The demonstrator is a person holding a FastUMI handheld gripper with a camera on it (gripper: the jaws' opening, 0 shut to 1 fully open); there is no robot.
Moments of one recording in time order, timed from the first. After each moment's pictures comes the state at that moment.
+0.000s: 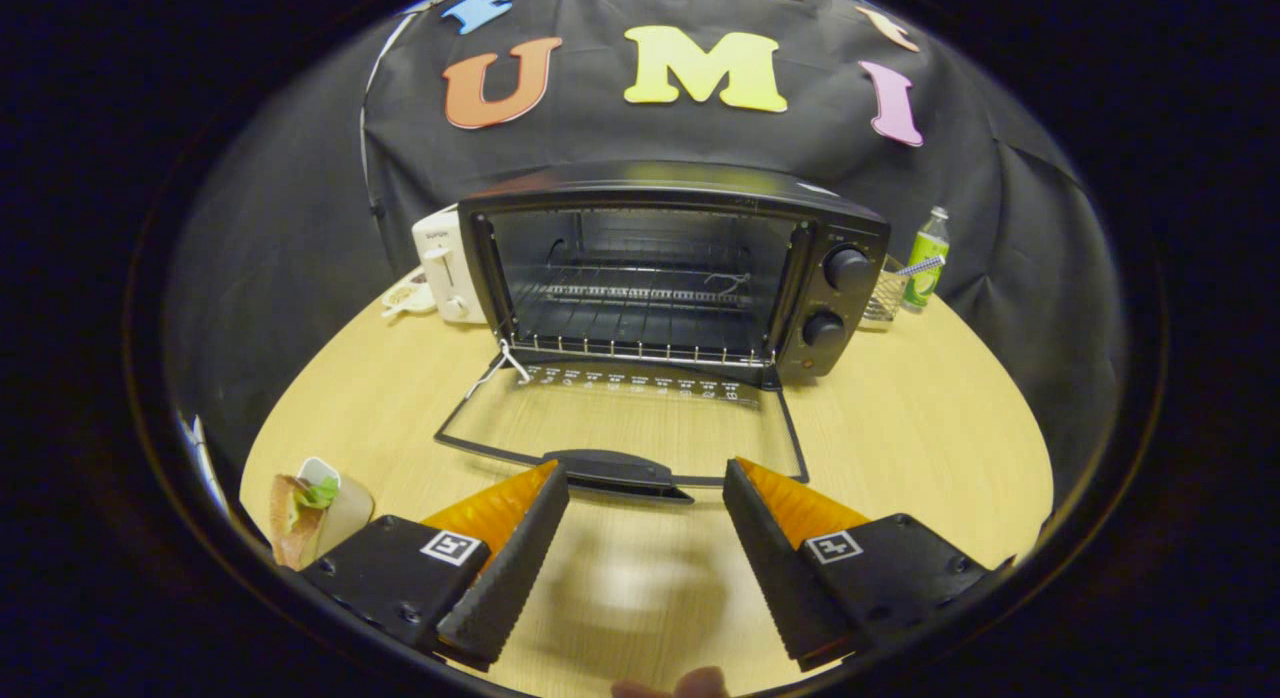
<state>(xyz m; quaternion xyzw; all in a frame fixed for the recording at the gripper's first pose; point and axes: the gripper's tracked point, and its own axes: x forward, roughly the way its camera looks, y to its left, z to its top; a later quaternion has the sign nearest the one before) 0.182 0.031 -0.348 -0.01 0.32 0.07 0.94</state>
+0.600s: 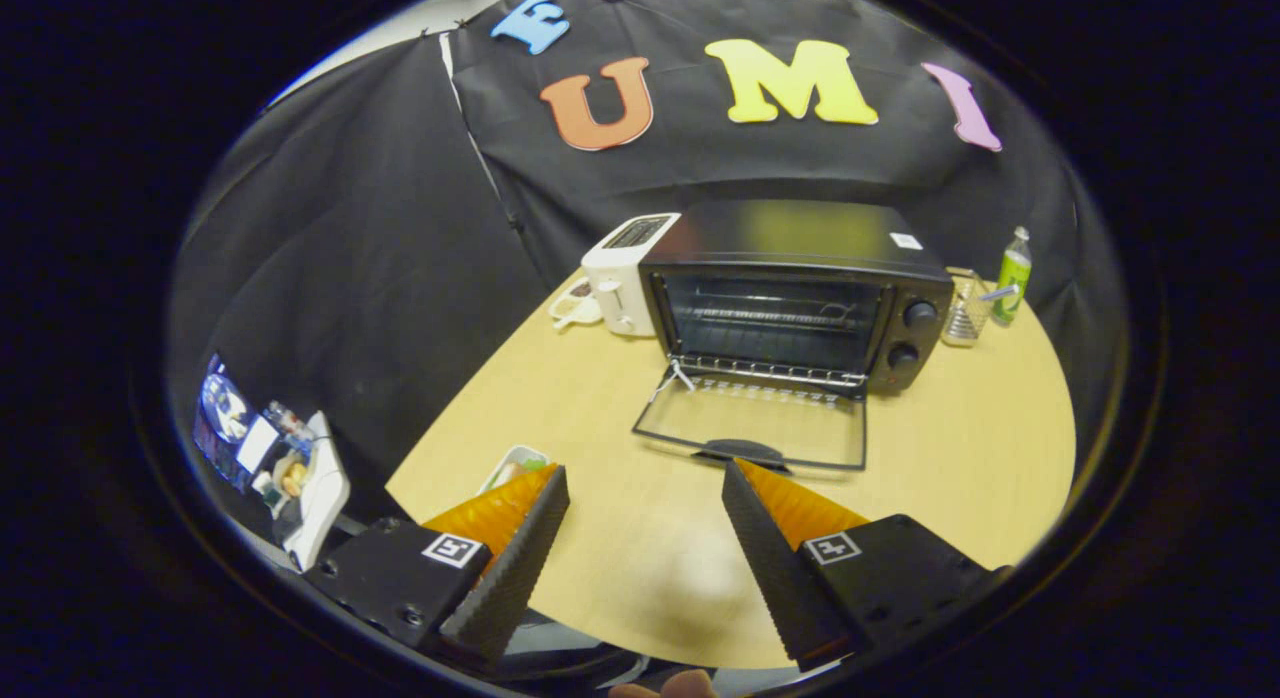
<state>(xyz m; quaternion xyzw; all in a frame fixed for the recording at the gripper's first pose) 0.093 0.087 -0.244 0.05 0.36 0.26 0.89</state>
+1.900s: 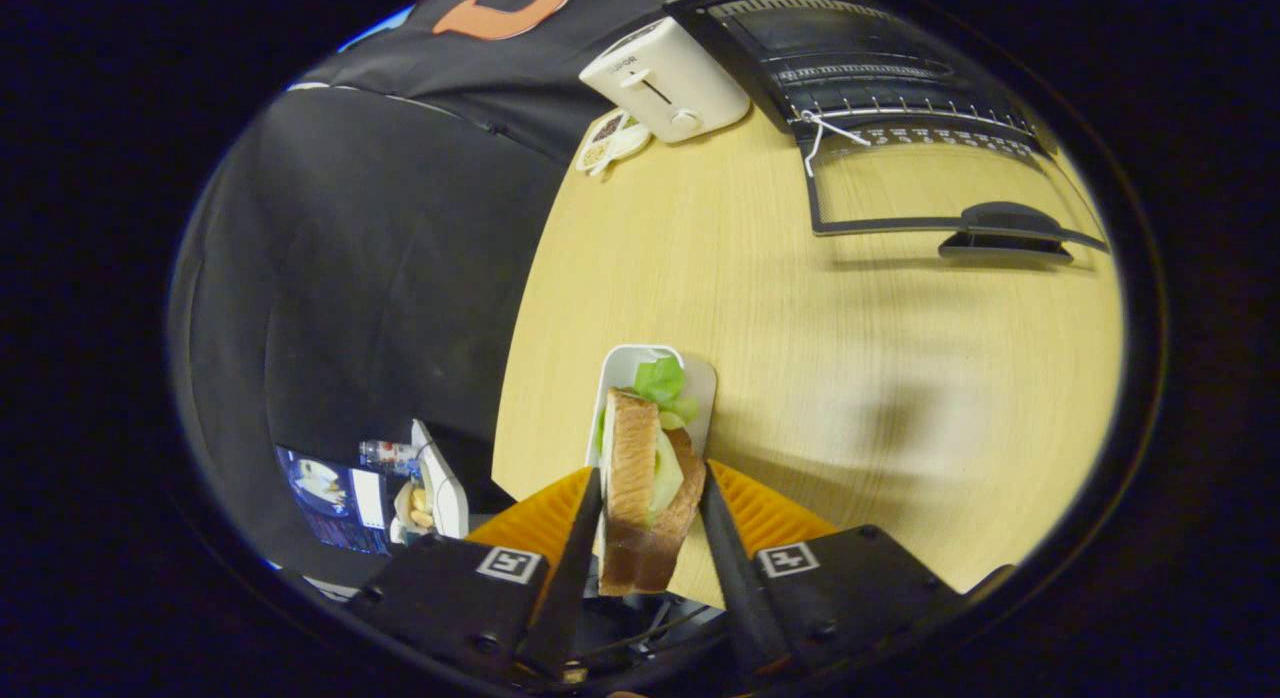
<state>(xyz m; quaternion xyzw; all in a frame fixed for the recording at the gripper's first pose) 0.060 0.245 -0.365 0.22 0.57 0.29 0.73</state>
